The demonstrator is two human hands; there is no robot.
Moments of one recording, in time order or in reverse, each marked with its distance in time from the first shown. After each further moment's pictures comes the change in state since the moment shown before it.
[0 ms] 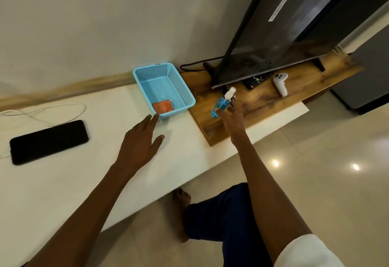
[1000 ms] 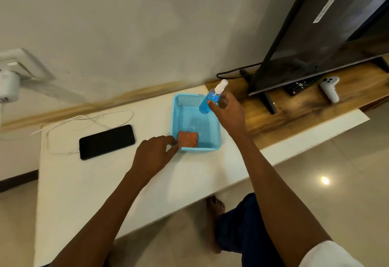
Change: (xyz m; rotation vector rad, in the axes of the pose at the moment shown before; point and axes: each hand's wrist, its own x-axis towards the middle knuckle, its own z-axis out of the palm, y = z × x) left_hand -0.029 -0.037 -0.041 0.101 0.038 -0.050; right_hand -0.004 -0.038 0.102 -0.253 -0.121 -0.407
